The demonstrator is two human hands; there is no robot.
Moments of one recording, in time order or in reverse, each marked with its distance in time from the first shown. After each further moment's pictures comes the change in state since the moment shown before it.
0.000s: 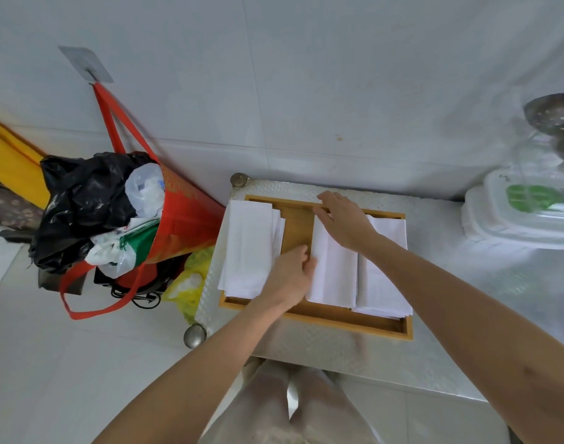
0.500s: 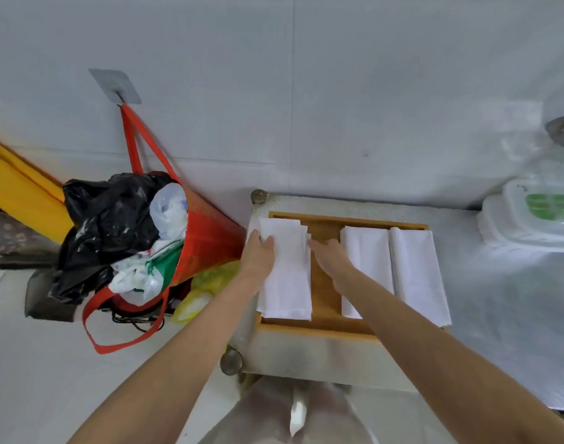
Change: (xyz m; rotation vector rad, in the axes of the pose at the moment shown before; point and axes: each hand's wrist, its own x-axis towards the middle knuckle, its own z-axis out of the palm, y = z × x) left_hand 0.053 -0.073 -0.094 -0.386 0.143 -0.239; right_hand 0.001 -0.087 0.069 0.737 -0.077 0.759
